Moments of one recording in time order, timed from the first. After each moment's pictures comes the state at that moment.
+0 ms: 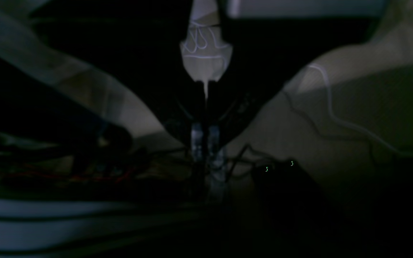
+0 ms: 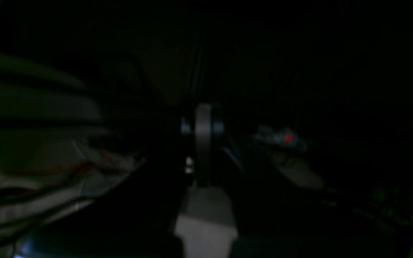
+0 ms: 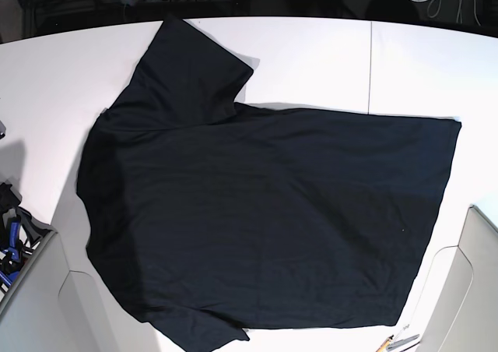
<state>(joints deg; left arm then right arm) 57.7 -26.2 -6.1 80.7 -33.6 -32.7 8.0 -58.2 17.6 -7.7 90.2 12.5 5.2 5.1</state>
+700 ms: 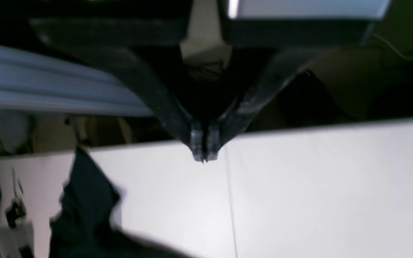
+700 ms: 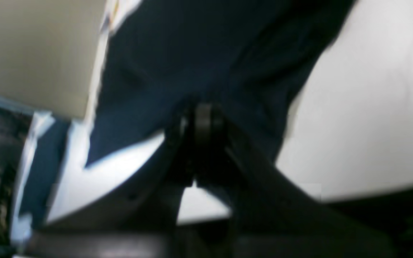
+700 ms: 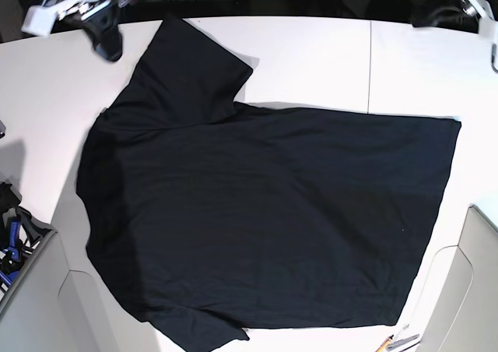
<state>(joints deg) 61.1 -26.2 -37.5 109.1 -70.9 -35.7 37.0 -56.6 4.5 18.5 120.8 56.4 18.2 -18.8</state>
